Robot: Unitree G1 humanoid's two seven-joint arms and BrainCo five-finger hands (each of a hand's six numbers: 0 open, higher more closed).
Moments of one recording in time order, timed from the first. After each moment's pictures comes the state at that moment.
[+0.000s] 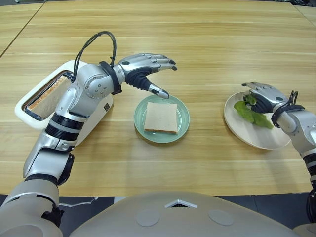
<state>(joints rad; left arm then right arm) -0.58 0.56 -0.32 -0.01 0.47 -0.34 -0.62 -0.12 -0.96 0.06 0.28 -0.70 -0.30 0.13</state>
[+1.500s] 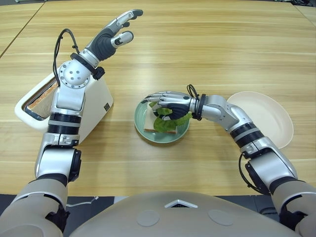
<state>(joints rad) -0.61 0.45 -0.04 0.23 0.13 -0.29 -0.43 -0.55 -0.46 0.48 0.45 -0.61 -0.82 0.36</state>
